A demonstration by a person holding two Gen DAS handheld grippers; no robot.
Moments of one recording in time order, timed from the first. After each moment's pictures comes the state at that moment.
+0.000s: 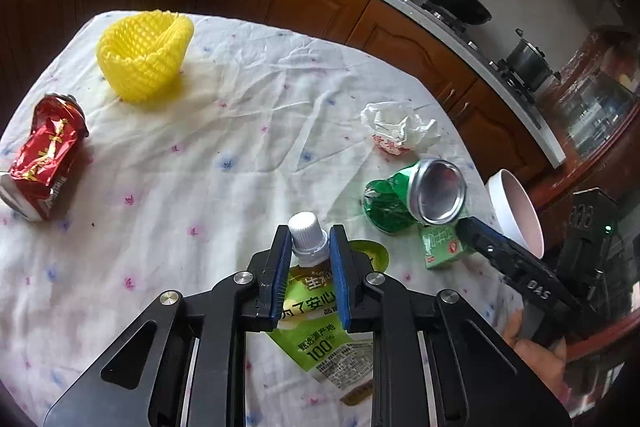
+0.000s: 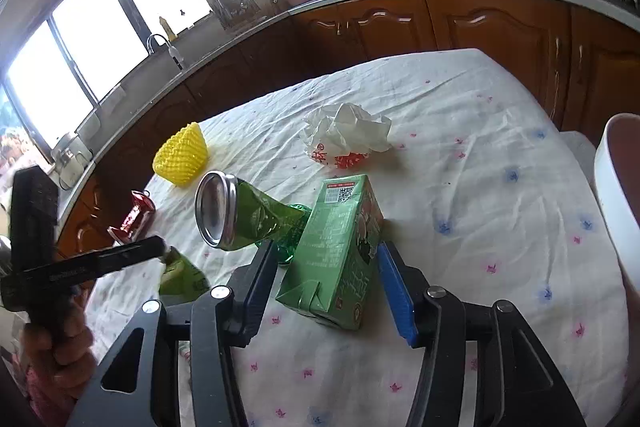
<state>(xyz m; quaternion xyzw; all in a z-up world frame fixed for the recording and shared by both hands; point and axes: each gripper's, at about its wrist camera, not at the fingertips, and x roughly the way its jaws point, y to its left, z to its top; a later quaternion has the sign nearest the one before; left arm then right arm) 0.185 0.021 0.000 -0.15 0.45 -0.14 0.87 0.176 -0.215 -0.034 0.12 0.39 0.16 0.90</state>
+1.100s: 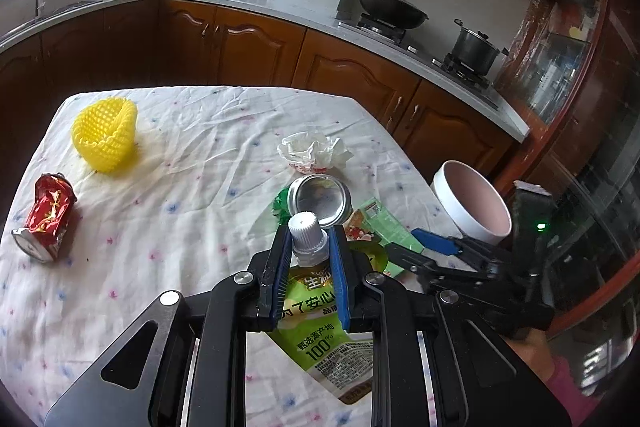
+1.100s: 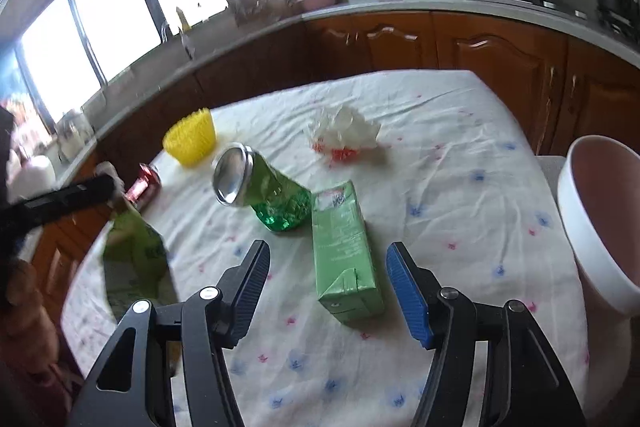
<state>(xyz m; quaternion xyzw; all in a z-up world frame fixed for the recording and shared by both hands) 0.137 -0.032 0.060 -0.08 0.37 -0.19 0.90 0.142 -0.225 -0.026 0.06 0.38 0.16 0.91</state>
